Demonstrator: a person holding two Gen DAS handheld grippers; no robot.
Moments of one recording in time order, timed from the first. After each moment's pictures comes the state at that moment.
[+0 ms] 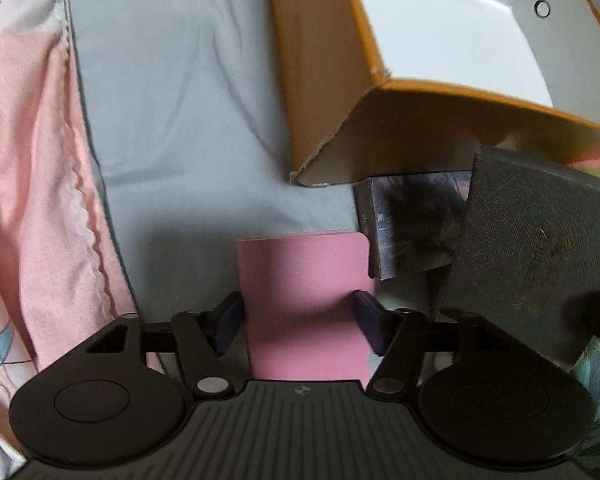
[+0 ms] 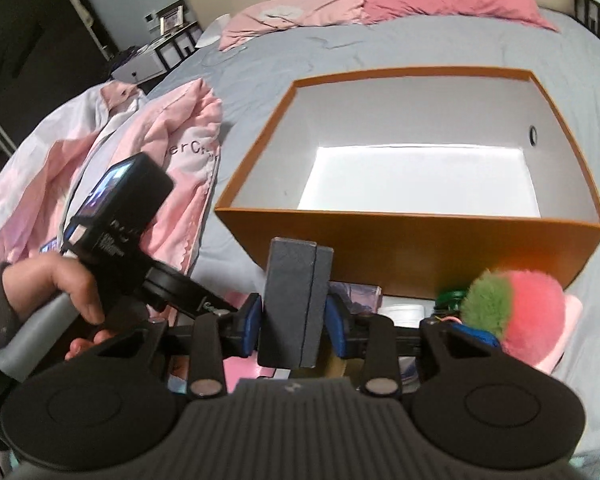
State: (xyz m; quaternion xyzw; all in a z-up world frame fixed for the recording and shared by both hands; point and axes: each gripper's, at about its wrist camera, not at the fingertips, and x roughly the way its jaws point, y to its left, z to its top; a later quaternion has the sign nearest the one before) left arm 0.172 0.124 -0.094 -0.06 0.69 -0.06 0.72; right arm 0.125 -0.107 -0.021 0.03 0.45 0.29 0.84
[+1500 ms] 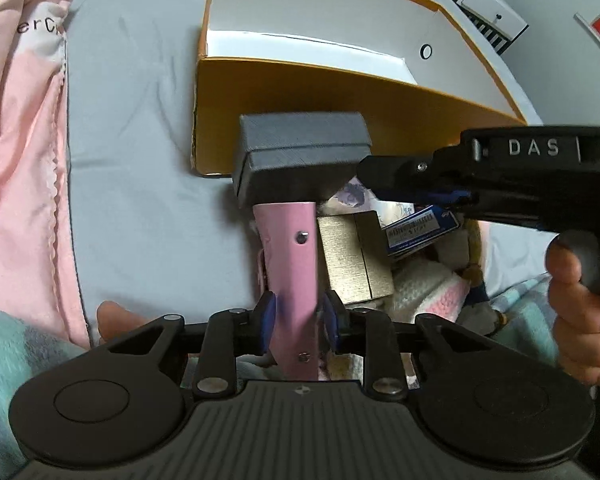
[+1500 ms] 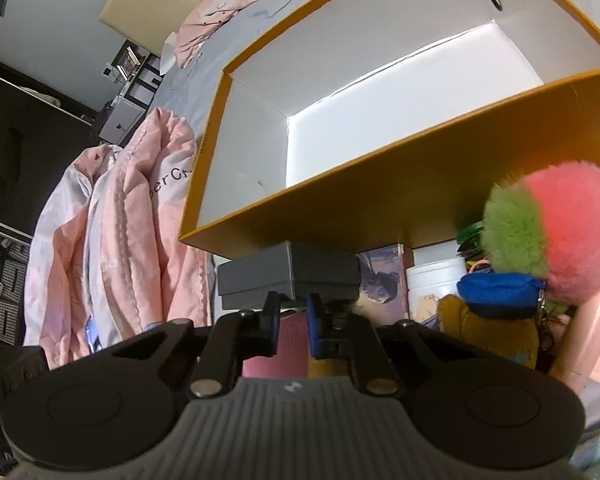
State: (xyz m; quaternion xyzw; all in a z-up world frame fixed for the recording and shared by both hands) left arm 0.084 0.074 -0.055 -0.11 0.57 -0.09 0.81; right arm 0.168 -0.130 -0.070 0.22 0.53 0.27 0.77
